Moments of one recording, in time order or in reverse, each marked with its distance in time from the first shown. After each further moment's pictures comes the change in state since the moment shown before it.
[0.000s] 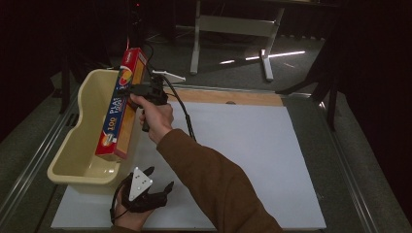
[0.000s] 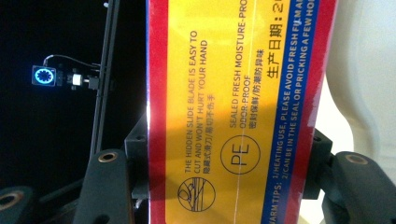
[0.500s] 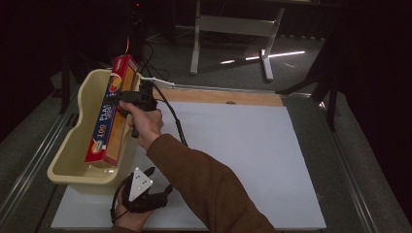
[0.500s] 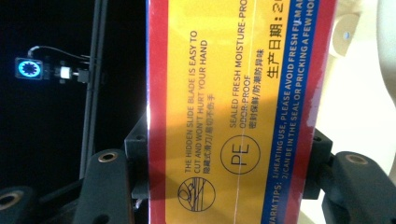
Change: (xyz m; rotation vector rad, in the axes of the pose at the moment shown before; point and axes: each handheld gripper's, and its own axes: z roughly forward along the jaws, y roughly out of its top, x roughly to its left) left arm 0.000 0.000 -0.001 -0.001 -0.010 -0.003; right arm -0.003 -0.015 0.029 0.029 -0.022 0.006
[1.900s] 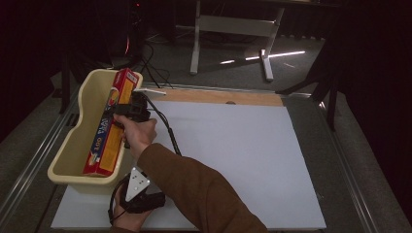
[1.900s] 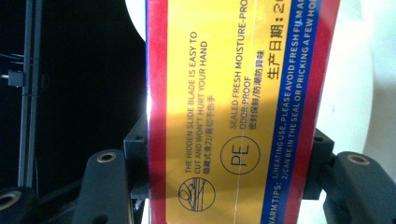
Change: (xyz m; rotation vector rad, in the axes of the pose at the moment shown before) left arm 0.003 -0.001 -0.004 -0.006 0.006 -0.019; right arm -0.013 -0.021 0.026 -0.018 -0.180 0.006
